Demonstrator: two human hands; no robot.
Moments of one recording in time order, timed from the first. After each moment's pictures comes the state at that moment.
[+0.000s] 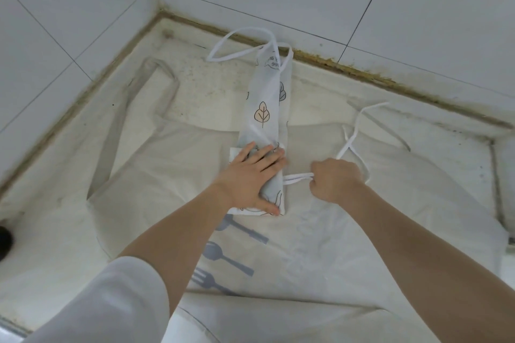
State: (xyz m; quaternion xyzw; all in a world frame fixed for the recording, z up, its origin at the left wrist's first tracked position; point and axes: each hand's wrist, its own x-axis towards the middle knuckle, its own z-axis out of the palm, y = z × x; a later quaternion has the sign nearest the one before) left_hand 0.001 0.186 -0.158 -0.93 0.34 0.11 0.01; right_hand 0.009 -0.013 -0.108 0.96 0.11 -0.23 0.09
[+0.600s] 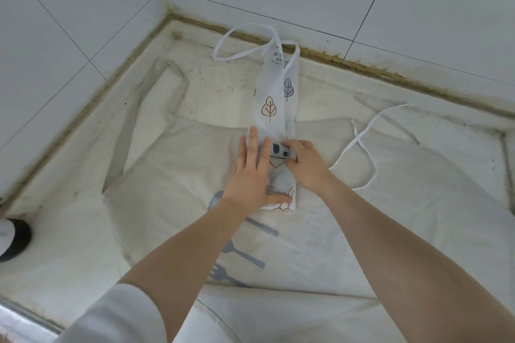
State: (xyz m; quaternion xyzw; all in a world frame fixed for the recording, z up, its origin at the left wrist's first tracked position) left_hand -0.032 0.178 -0.151 -0.98 0.09 0.11 -0.15; right_hand 0.011 0.038 -0.139 0.91 0.02 -0.19 -0.36
